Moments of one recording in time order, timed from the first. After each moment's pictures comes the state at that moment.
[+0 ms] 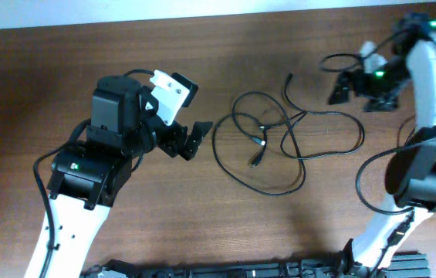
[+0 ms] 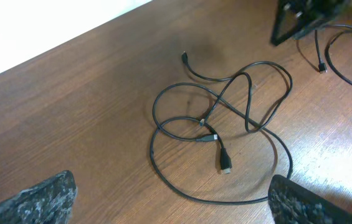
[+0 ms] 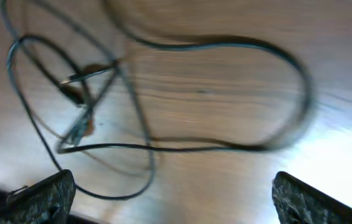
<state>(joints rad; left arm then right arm) -0.35 1.20 1.30 -0.78 0.34 0.20 -0.23 2.04 1.87 -1.48 -0.34 -0.18</state>
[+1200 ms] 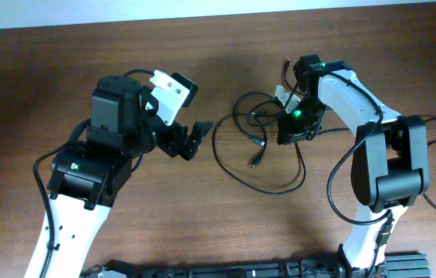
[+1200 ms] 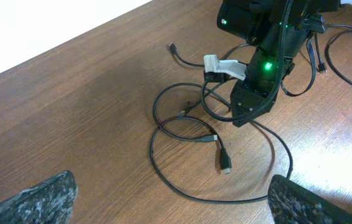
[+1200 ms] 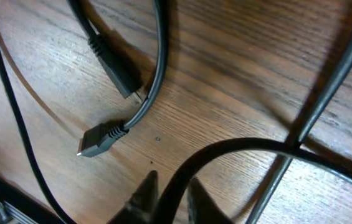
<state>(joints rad) -0.35 1.20 1.30 -0.78 0.34 0.20 0.14 2.04 1.46 -1.14 -0.38 -0.18</state>
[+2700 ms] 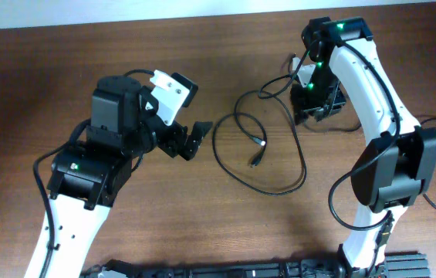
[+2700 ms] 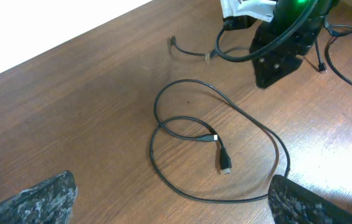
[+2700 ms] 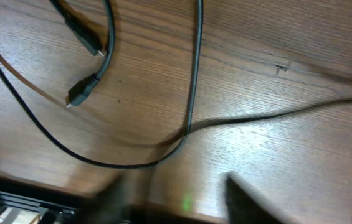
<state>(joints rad) -0.35 1.20 1.30 -0.78 0.34 0.20 0.14 2.04 1.89 -1.58 -0.10 -0.08</state>
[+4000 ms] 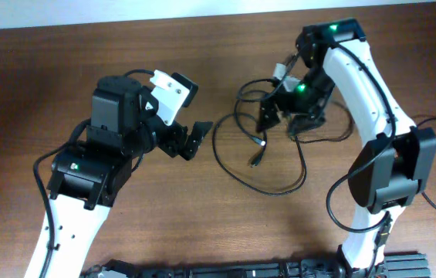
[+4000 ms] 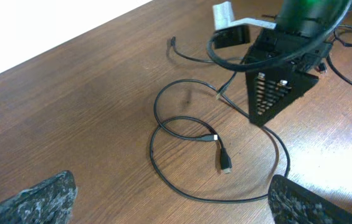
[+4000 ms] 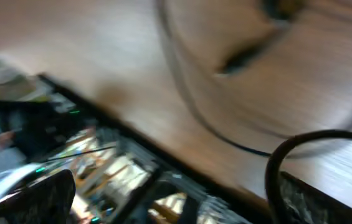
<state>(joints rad) -0.35 1.20 1.30 -0.78 0.34 0.20 0.18 2.04 1.89 -1.69 -0.59 -0.11</state>
